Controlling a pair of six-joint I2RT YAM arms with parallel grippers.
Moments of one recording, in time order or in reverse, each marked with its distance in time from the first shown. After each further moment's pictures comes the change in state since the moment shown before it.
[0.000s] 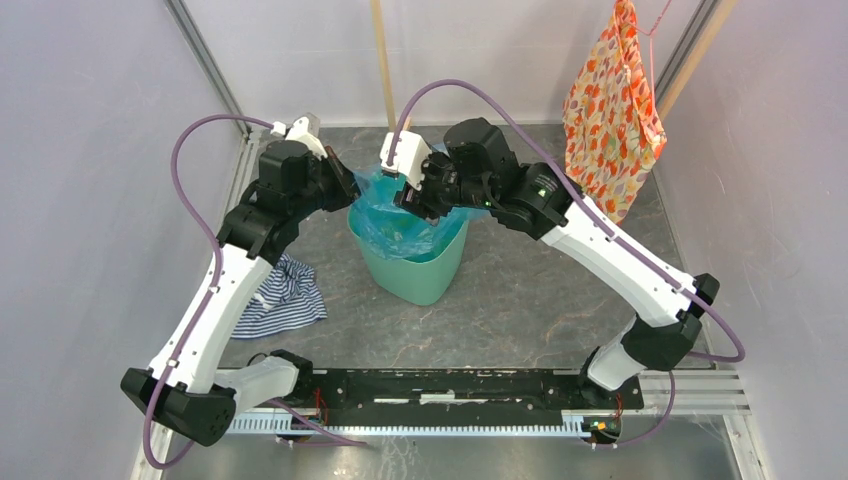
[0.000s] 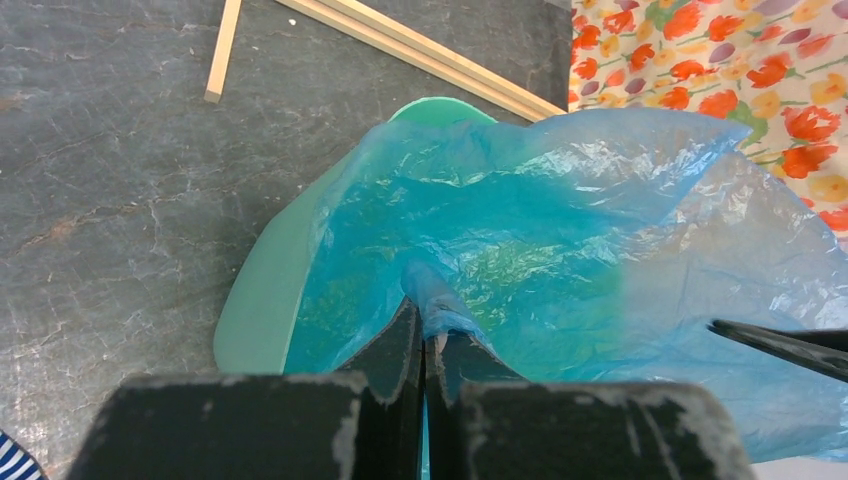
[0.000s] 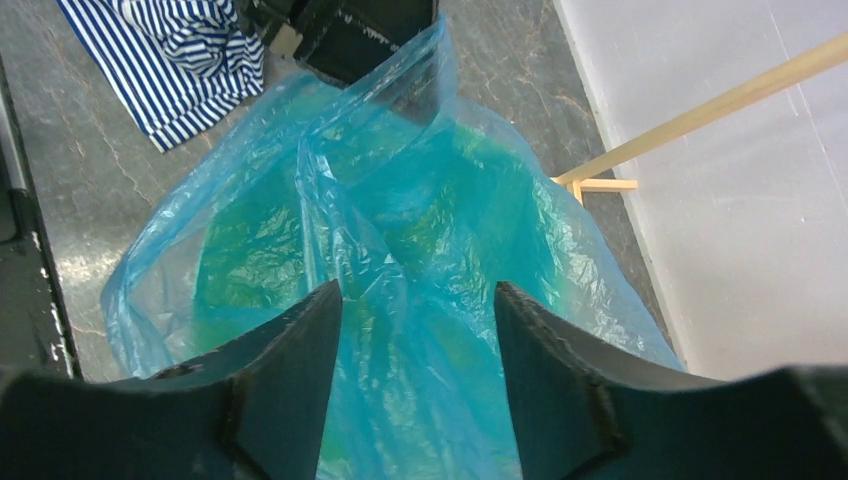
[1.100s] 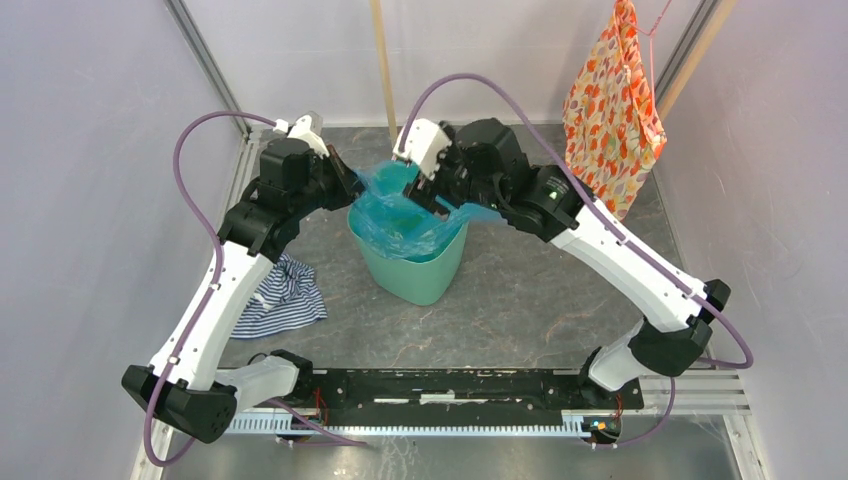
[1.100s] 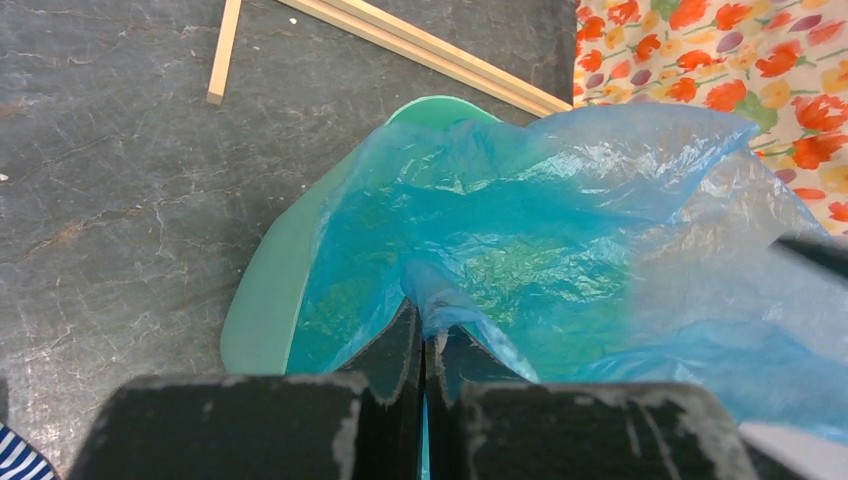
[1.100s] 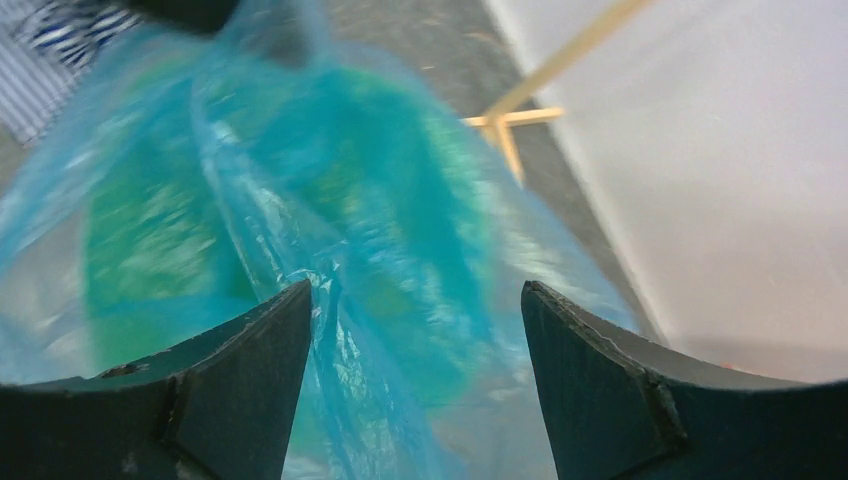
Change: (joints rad) left arm 0.000 0.016 0.023 -0.010 0.005 0.020; right arm -0.011 -0.040 -0.055 -0.011 0.156 0.014
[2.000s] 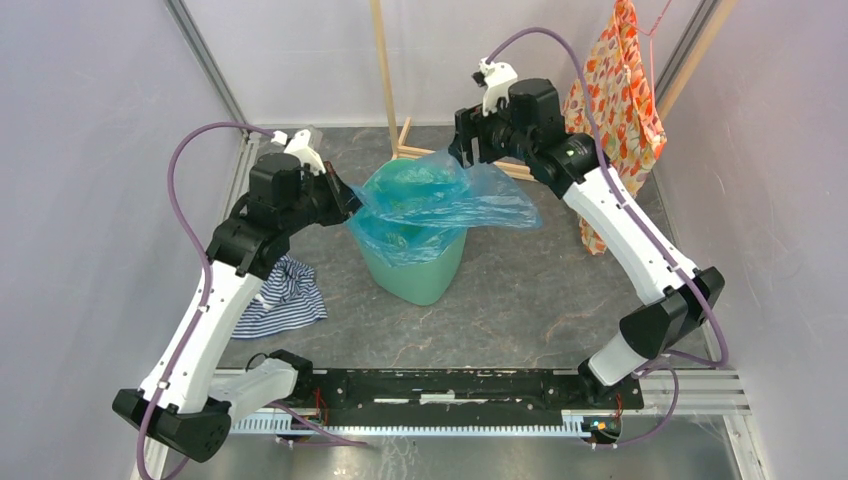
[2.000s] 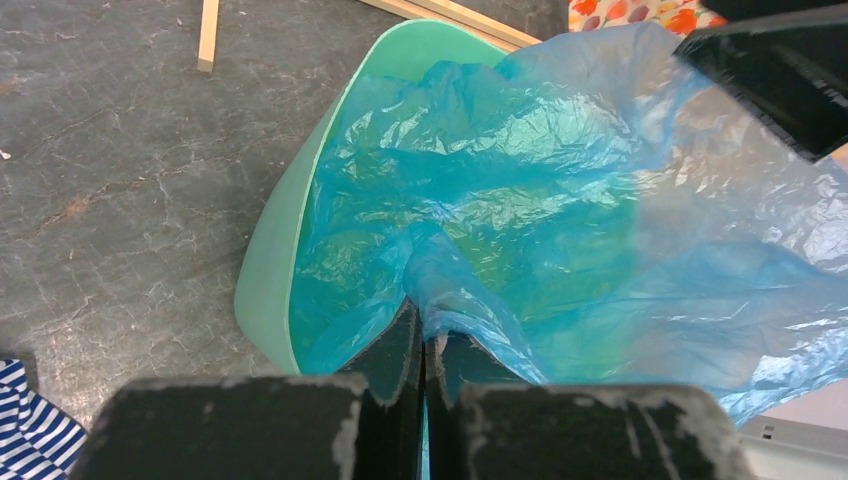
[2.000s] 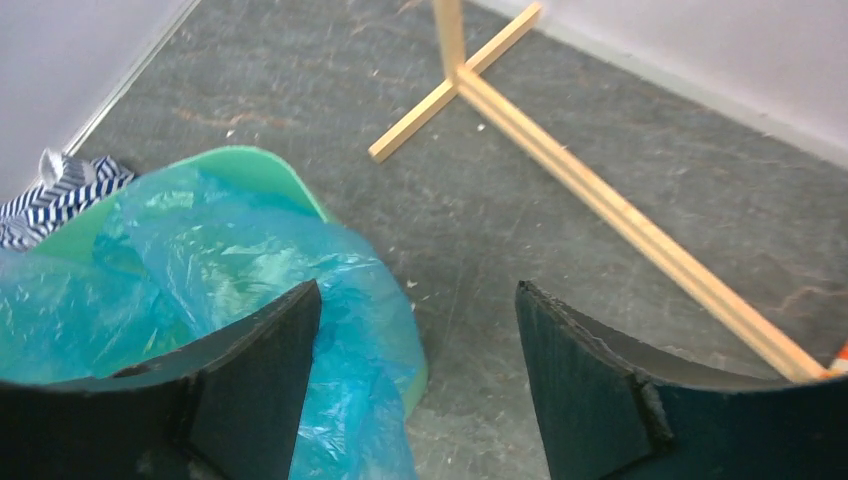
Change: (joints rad) left arm 0.000 -0.094 -0.050 -0.063 0.062 0.075; right arm -0.396 0.063 -0.044 0.182 -0.148 0.525
